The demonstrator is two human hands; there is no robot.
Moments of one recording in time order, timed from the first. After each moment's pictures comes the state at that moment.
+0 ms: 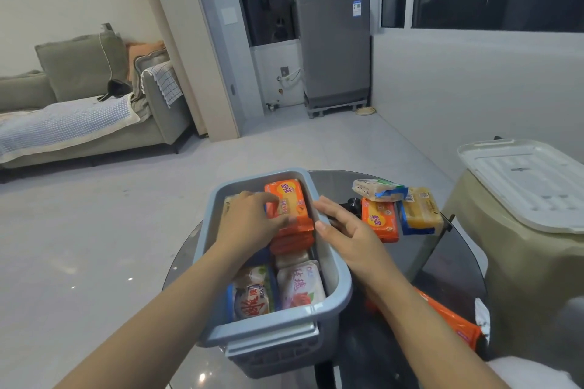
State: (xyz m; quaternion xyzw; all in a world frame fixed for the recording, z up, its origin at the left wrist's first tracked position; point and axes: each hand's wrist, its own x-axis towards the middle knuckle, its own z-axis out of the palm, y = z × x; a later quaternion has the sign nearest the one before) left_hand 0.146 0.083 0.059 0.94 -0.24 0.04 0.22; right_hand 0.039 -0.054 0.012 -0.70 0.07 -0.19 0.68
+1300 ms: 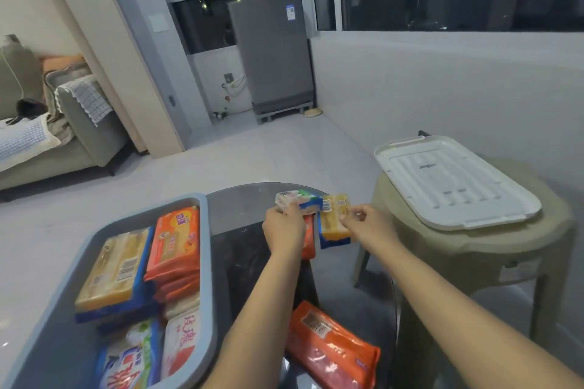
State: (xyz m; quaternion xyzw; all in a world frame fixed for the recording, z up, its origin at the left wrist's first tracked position) left_hand 0.115 -0.144 -0.012 0.80 -0.01 -0.09 0.59; right_hand 0.033 -0.255 -0.043 -0.77 0.37 -0.19 0.48
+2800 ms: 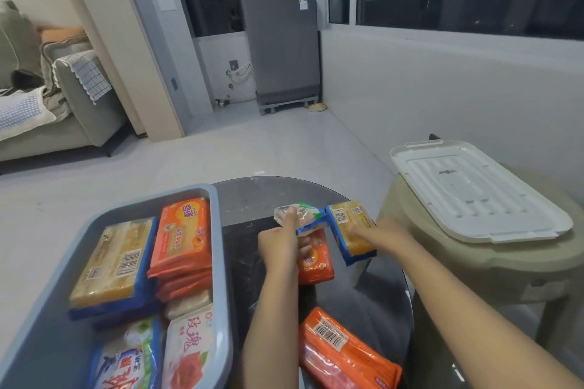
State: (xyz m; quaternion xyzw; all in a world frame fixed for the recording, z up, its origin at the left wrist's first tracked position) left_hand 0.125 -0.118 -0.029 0.68 0.13 -0.19 0.70; right_hand 0.052 -0.271 -0.054 -0.79 0.43 -0.03 0.44
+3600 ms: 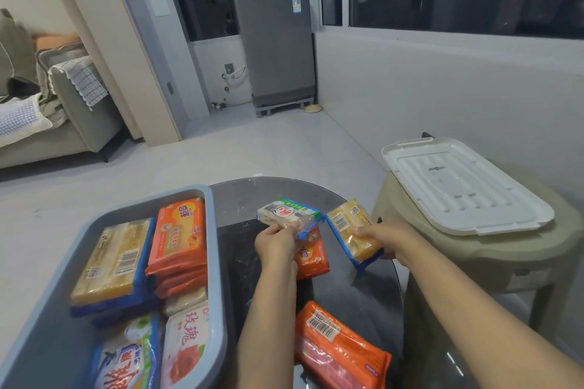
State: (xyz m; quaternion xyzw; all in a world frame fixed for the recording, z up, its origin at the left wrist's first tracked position) left_hand 0.118 -0.120 -0.025 0.65 0.16 -0.25 0.70; right_hand 0.033 -0.275 -0.045 -0.71 0.46 -0.02 0.54
